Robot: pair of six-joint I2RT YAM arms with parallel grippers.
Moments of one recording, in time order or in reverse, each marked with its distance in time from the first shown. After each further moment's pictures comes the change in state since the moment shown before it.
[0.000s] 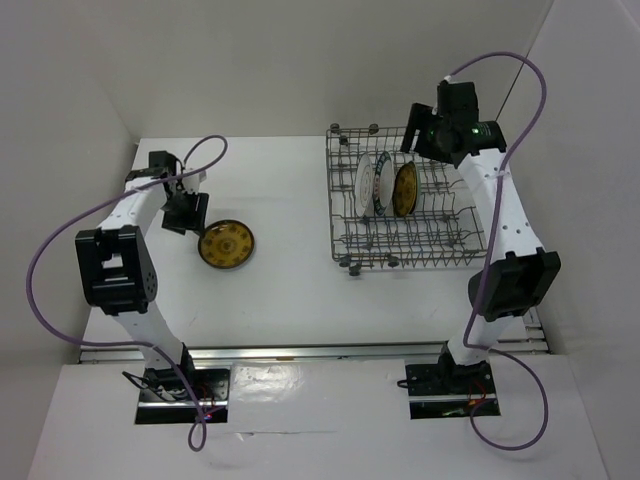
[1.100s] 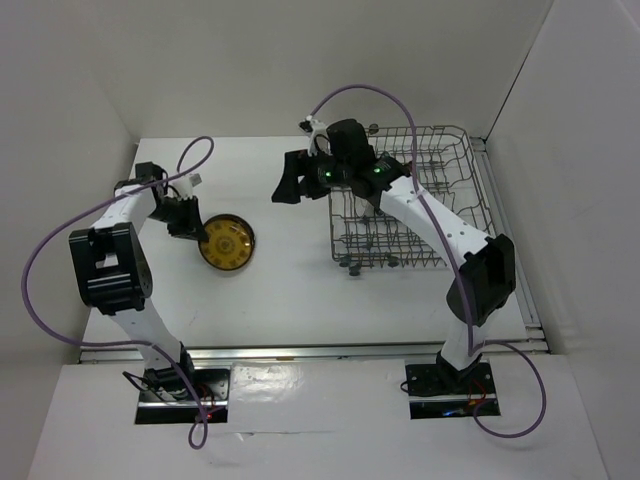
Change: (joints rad) left arm 0.094 0.007 -0.077 0.005 0.364 -0.013; right arm 0.467 0.063 -0.206 0.447 -0.522 0.040
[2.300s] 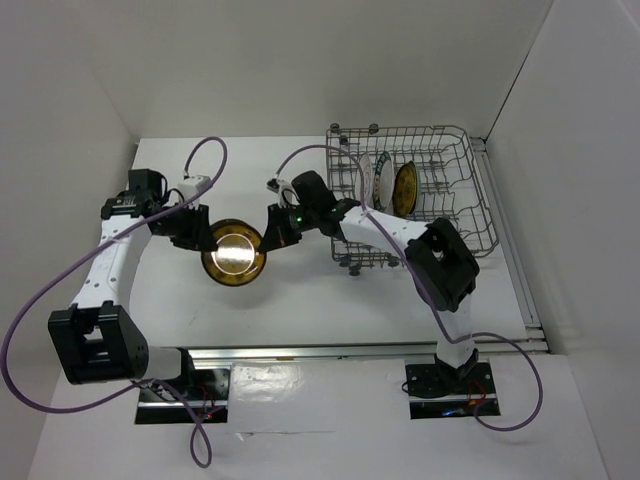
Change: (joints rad) left arm -0.100 -0.472 -0.156 -0.117 0.075 0.084; right arm 0.120 0.181 -0.254 0.335 -0.180 0.127
